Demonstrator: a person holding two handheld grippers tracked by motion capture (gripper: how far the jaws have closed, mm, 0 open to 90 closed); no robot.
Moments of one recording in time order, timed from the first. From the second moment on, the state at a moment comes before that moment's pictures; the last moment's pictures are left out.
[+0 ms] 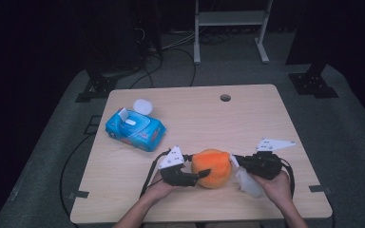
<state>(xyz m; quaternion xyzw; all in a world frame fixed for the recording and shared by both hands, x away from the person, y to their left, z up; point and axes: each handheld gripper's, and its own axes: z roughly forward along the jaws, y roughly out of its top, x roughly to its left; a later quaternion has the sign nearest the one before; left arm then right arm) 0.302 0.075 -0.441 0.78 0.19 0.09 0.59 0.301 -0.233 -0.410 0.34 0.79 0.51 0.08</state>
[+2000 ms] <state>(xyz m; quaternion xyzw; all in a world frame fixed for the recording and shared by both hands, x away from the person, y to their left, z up) 0.286 0.053 -0.444 0.79 0.15 0.15 0.58 0.289 -0.227 -0.393 0.31 0.81 0.48 0.16</state>
